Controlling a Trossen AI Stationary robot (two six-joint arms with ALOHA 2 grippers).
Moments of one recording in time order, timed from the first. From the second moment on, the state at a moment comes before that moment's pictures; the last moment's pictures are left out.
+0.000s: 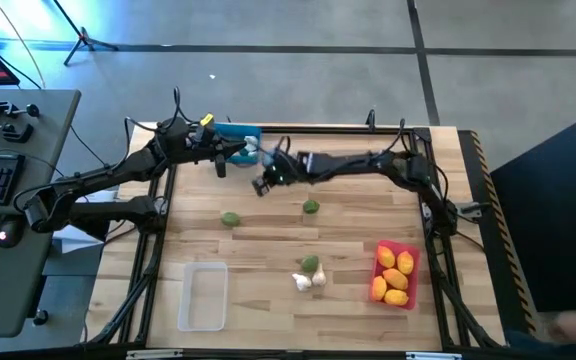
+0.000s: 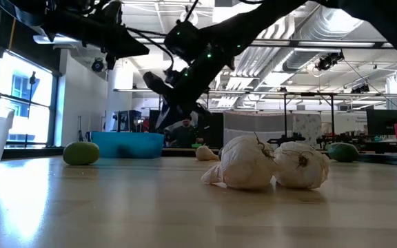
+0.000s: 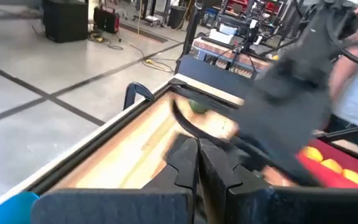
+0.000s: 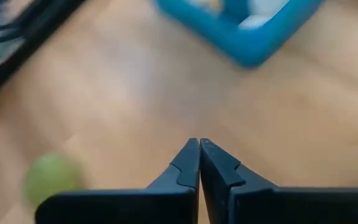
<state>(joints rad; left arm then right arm) 0.61 0.95 0.62 0.14 0.27 -0.17 -0.21 2.18 1.67 -0.28 0.16 0.62</state>
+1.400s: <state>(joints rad) 0.61 0.98 0.62 0.13 0.26 -0.12 0.21 1.92 1.29 -0.66 -0.25 0.52</state>
